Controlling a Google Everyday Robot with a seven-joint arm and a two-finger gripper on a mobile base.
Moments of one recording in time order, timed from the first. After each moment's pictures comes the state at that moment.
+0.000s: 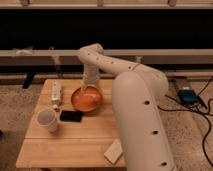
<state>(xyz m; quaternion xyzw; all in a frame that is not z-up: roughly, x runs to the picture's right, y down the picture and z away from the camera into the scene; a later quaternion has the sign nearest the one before) -0.081 0.017 0.874 -0.26 -0.30 -0.63 0.67</state>
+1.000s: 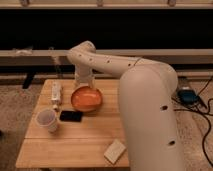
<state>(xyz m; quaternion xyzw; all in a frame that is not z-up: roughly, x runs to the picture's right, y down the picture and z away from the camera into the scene) -0.138 -0.006 0.816 -0.17 -0.23 -0.66 0.69</state>
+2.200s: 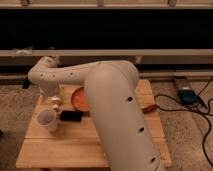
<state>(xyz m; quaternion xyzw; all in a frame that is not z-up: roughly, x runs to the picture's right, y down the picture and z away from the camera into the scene) -0.304 0.064 0.818 -0.11 -0.26 -0.74 0.61</state>
